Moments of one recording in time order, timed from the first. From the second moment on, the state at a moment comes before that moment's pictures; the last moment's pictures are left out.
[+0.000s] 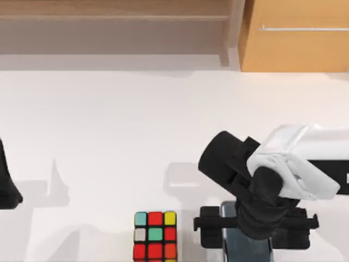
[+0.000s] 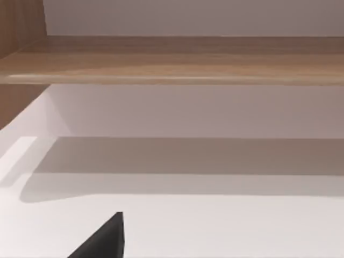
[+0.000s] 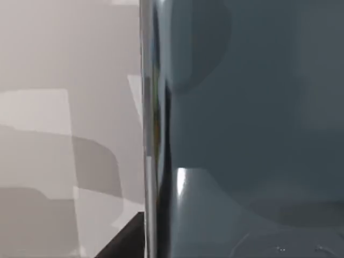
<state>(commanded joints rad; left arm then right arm) 0.00 0.00 0.00 0.00 0.00 0.00 0.86 1.78 0.97 -0.75 0.01 0.87</state>
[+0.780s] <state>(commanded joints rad) 0.00 0.00 0.00 0.00 0.00 0.00 0.86 1.78 0.97 -0.75 0.01 0.87</state>
